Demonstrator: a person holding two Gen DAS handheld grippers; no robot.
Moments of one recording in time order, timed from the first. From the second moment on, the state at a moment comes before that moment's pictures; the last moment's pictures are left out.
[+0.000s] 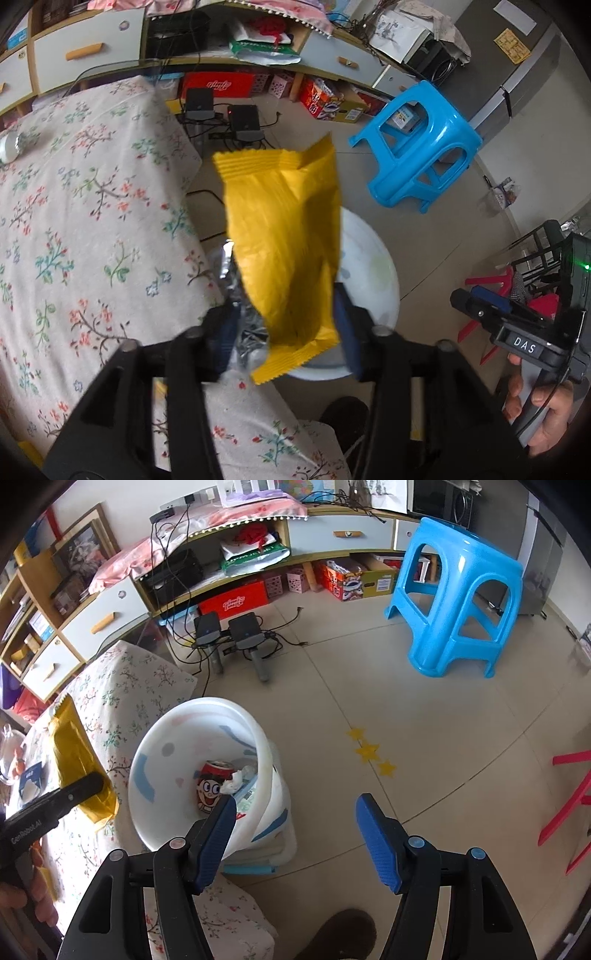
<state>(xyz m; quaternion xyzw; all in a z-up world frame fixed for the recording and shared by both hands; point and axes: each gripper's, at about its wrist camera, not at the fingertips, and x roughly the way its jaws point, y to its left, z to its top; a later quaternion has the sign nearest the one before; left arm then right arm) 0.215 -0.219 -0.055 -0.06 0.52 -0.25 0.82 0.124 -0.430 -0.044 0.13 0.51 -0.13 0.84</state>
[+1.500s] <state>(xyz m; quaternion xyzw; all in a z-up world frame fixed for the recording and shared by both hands) 0.121 0.016 -0.062 0.00 0.58 -0.10 0.81 0.153 -0.246 -0.032 0.03 0.53 0.01 0.85</state>
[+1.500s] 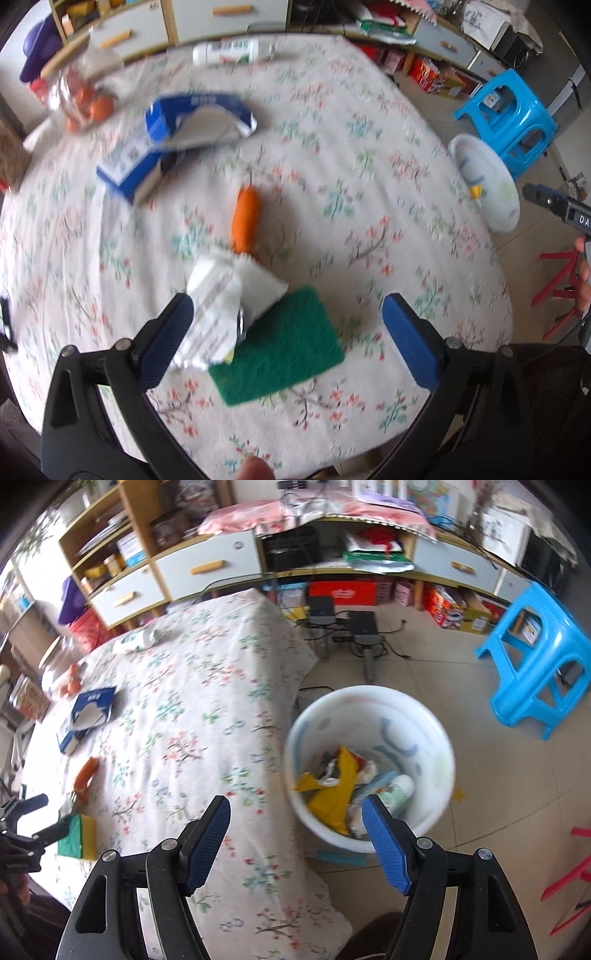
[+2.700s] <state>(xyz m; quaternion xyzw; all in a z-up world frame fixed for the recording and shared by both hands) 0.123 0.099 -0.075 -0.12 0.58 -0.09 0.80 0.156 -0.140 -0.044 -0.02 0.54 0.09 0.83</state>
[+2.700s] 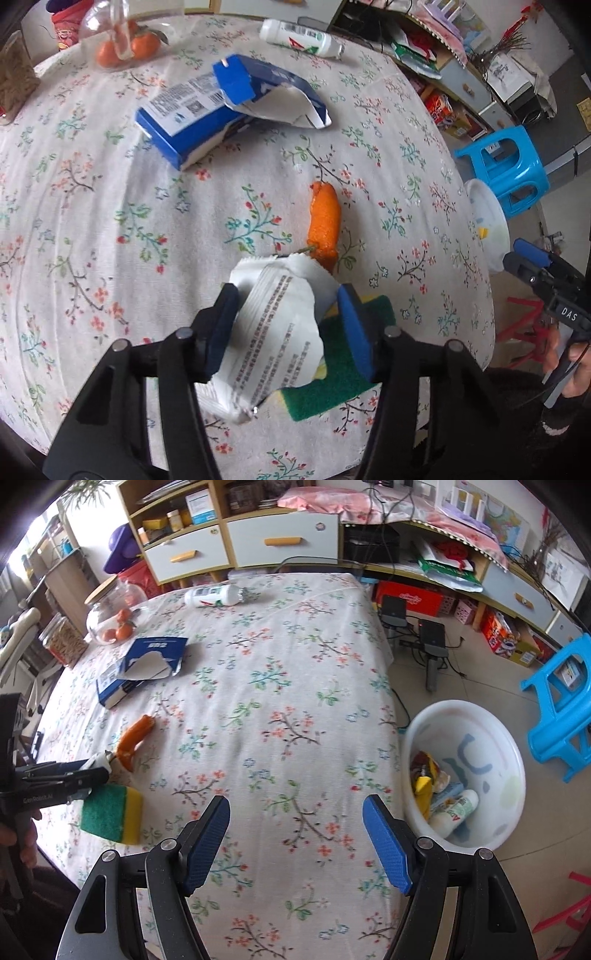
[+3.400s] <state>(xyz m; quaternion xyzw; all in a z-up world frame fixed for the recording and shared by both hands) 0.085 0.164 -0.068 -0.19 0.55 -0.08 0.81 0.147 -0.022 -0.070 -0.08 0.56 0.17 0.81</state>
